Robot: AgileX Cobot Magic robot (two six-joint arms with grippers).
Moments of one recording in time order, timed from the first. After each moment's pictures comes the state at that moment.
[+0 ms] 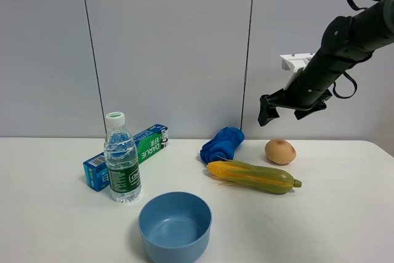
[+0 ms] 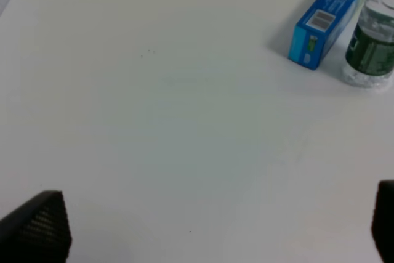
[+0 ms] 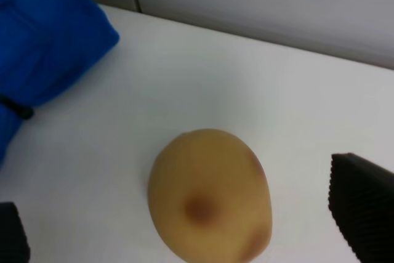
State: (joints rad) left arm 0.07 -0.01 -0.51 0.00 1.06 0.03; right arm 0.14 2.09 -1.58 0.26 0.49 -0.33
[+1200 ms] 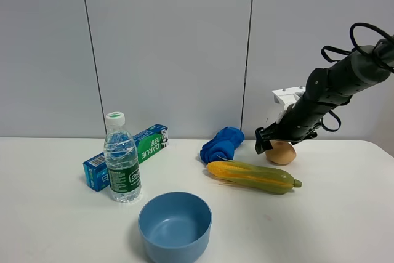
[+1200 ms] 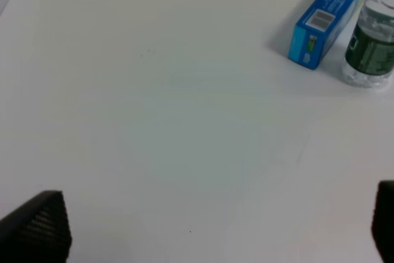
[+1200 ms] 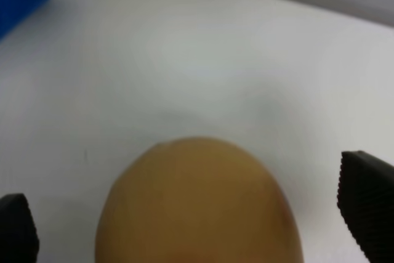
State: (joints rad) left arm 0.07 -0.01 -0.51 0.00 1.06 0.03; right arm 0.14 2.28 -1.58 0.22 0.29 -0.33
